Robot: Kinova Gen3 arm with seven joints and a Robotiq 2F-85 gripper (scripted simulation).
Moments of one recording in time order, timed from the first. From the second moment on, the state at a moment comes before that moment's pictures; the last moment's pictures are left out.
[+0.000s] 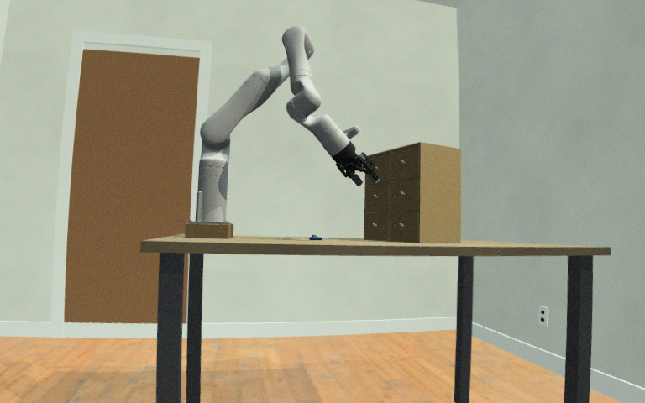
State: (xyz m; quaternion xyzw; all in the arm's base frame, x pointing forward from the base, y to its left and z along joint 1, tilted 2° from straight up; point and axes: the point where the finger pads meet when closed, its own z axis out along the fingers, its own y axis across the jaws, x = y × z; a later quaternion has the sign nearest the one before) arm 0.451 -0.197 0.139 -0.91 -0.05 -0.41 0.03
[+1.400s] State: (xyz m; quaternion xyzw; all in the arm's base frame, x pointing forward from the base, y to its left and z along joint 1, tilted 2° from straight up) arm 0.468 -0.198 0.094 -0.81 -0.03 -0.58 0.04
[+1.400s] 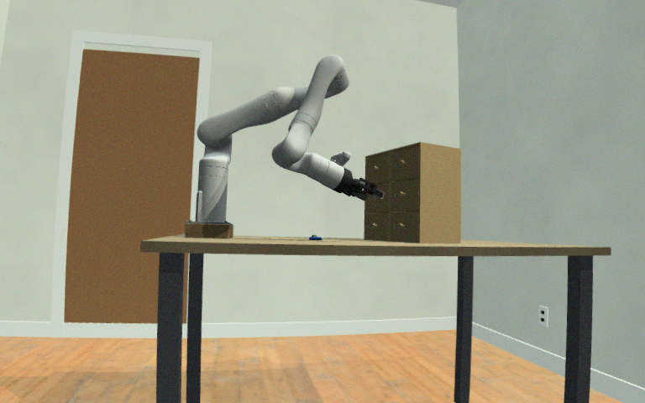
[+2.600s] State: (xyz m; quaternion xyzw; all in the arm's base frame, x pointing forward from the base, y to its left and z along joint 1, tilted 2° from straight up) arm 0.468 -0.199 0.089 -0.81 -0.02 -0.58 0.04
